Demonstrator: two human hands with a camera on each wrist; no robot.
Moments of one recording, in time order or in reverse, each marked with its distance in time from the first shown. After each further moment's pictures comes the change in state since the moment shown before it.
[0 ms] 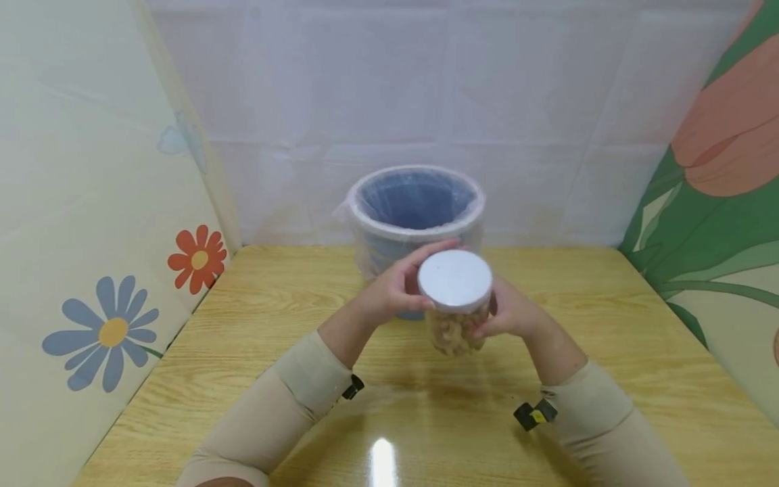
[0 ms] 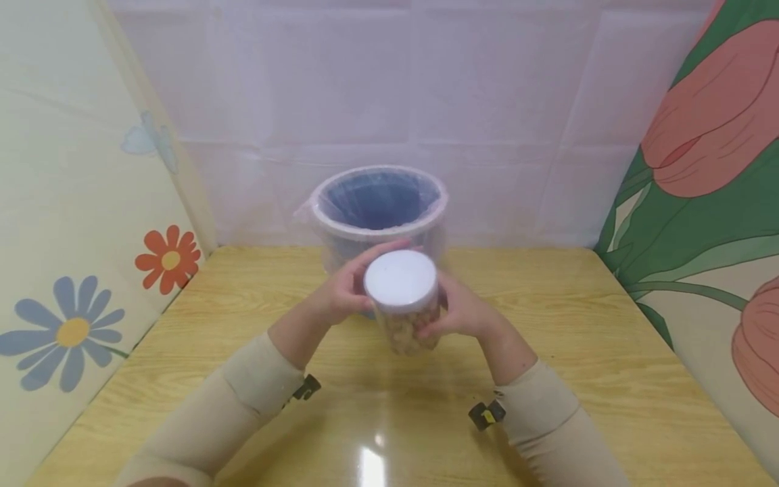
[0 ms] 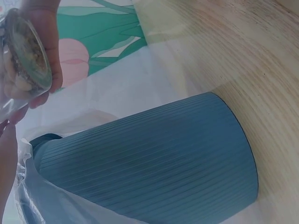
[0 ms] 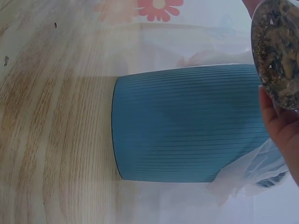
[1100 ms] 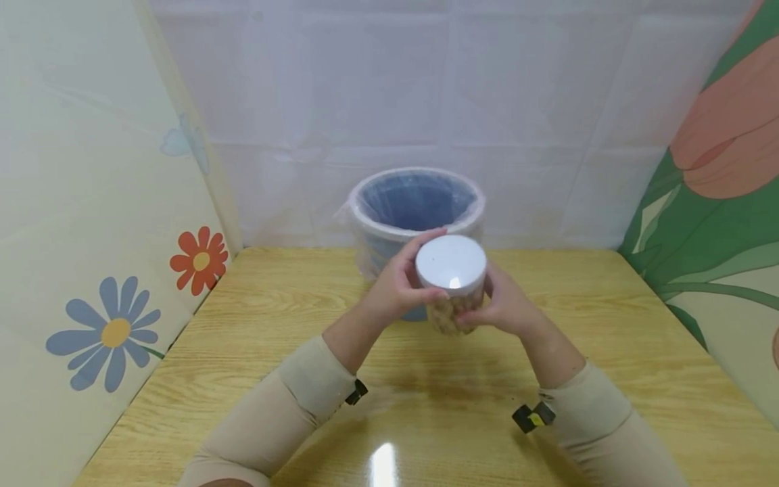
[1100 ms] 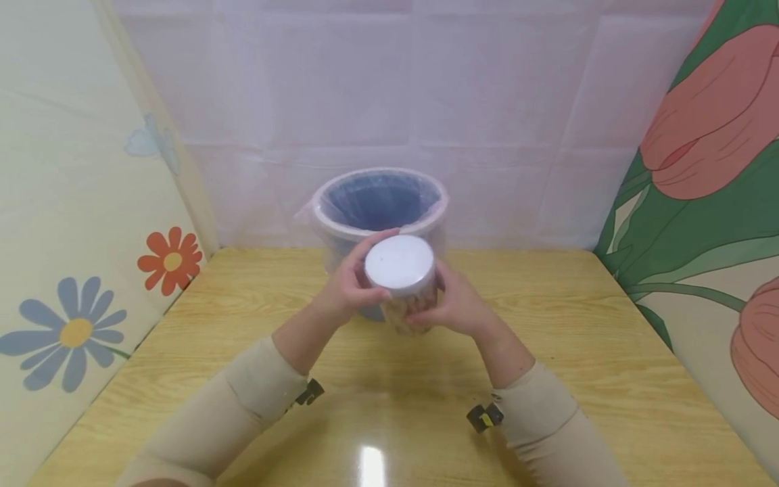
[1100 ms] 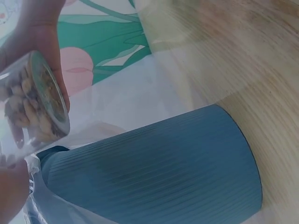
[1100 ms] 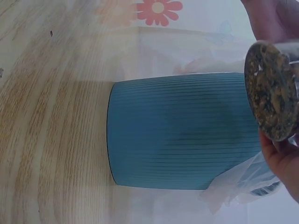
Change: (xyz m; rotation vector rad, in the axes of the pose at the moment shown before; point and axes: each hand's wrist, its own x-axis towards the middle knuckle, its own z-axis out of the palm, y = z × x) left_hand 0.003 0.002 0.009 0.204 0.321 -0.008; right_hand 0.006 -0.007 0.006 -0.232 0.256 0.166
